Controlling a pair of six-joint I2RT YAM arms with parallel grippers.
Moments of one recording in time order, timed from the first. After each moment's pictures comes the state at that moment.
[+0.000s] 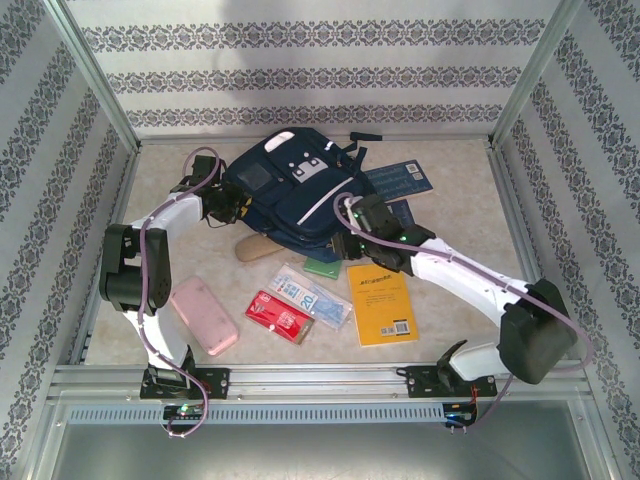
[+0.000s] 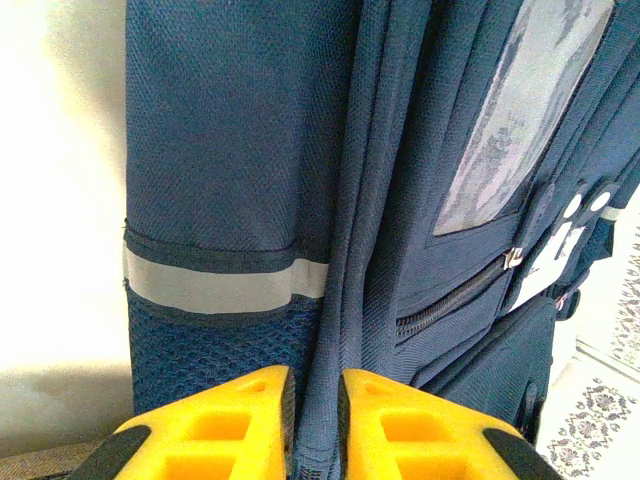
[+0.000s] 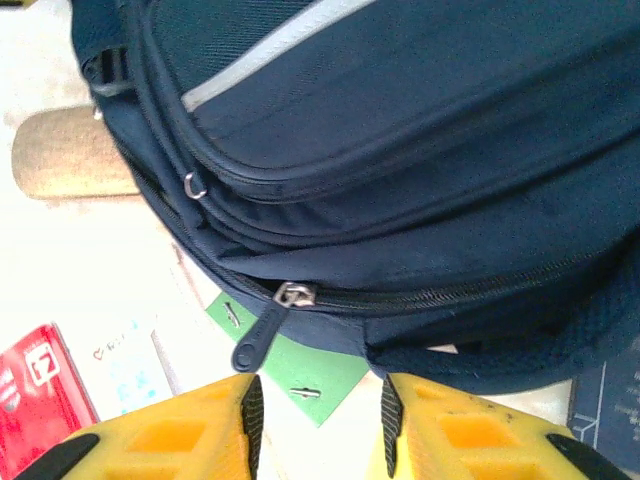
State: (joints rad) left arm -0.07 1.81 1.24 -0.36 0.33 -1.21; right arm 0.67 1.41 1.02 -0.47 -0.01 0.32
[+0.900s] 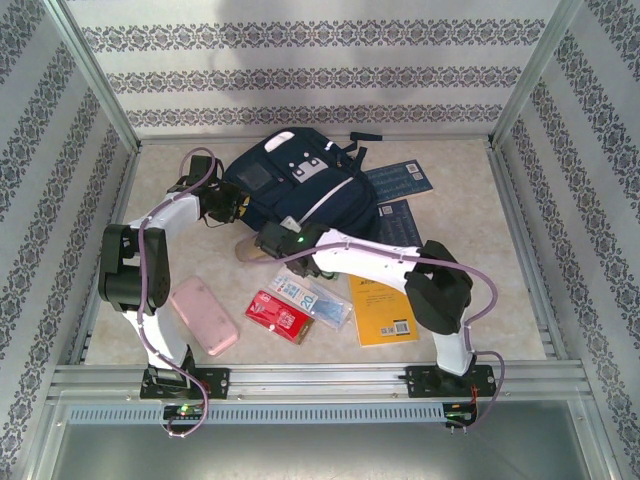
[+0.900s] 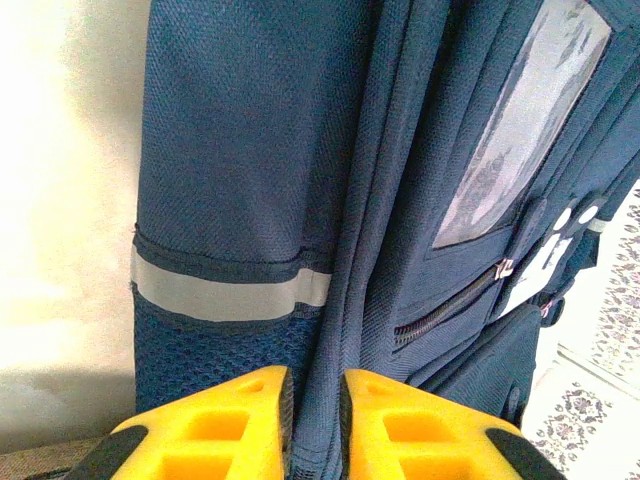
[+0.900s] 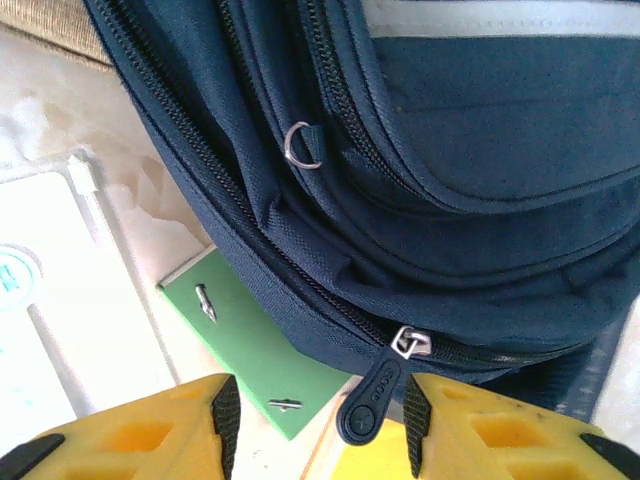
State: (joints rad) left arm -0.05 1.81 1.23 -0.36 0.36 -1.24; right arm 1.03 1.96 1.57 -0.97 0.58 0.23
